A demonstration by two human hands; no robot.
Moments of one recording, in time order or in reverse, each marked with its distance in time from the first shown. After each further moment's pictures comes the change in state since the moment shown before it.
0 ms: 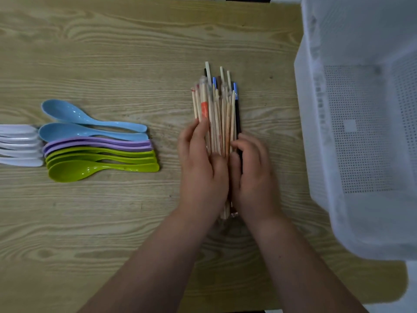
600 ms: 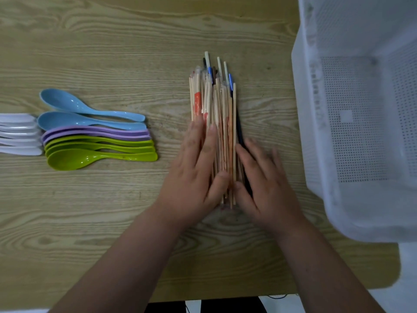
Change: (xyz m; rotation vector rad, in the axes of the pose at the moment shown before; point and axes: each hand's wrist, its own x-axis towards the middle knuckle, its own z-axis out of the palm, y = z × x) left_hand -0.012 -0.037 -0.031 0.396 -0.357 0.531; right_hand -0.030 0.036 -0.033 -0.280 -0.283 -0.263
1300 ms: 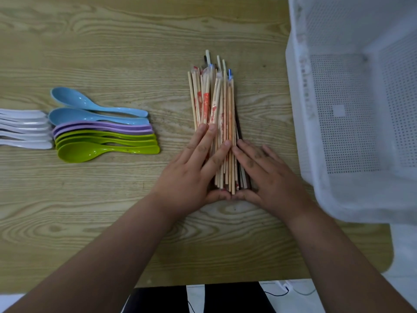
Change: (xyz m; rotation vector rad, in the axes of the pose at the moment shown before) left_hand -0.011 -0.020 0.002 0.297 -0.096 0.241; right_hand -0.004 0.017 -0.018 -0.075 -0.137 -0.201
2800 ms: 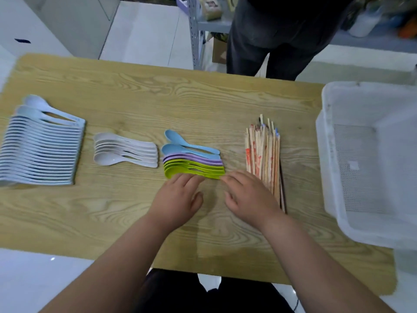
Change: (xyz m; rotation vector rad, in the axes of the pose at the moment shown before) left_hand -0.098 -0.063 -0.127 -0.034 0.009 -0.345; right_hand 0.093 -0.132 -0.010 0.042 0.106 -0.087
